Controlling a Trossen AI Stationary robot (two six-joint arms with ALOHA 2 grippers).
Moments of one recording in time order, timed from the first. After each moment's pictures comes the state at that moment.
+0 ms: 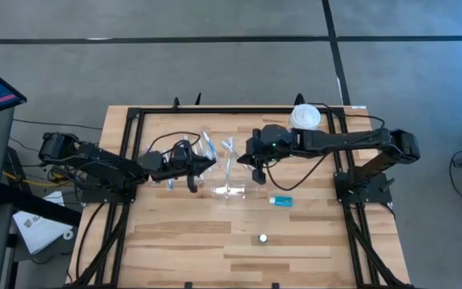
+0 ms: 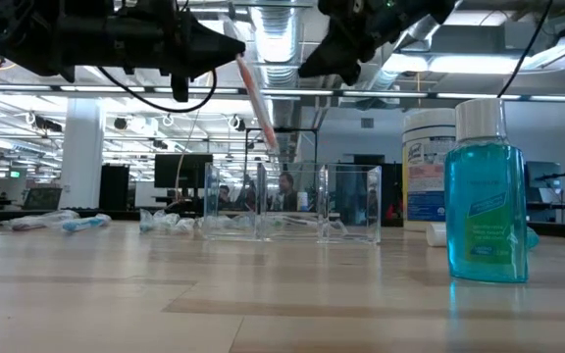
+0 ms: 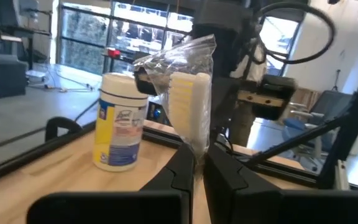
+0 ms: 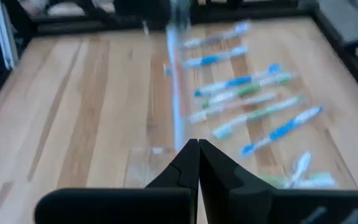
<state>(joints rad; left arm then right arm) -0.04 1.29 0.37 1.04 -0.26 -0.20 -0.09 1.48 1.12 -0.24 -0.09 0.01</state>
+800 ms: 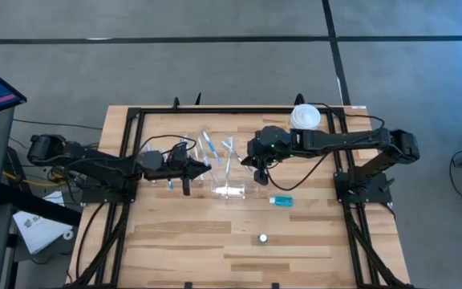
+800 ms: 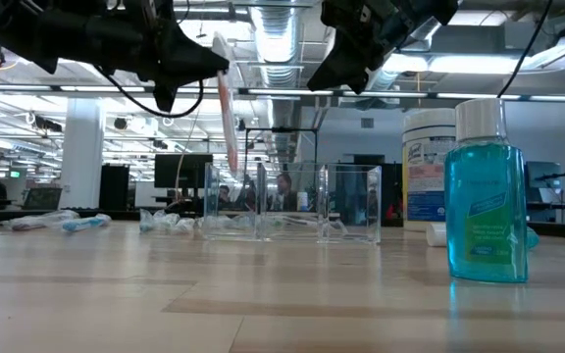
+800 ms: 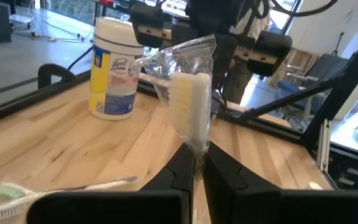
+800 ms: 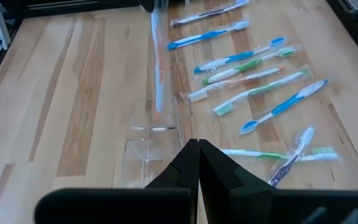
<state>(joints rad) -0.04 1.12 0.37 0.67 -0.21 -0.30 -0.09 1.48 1.12 -0.31 -0.09 0.03</state>
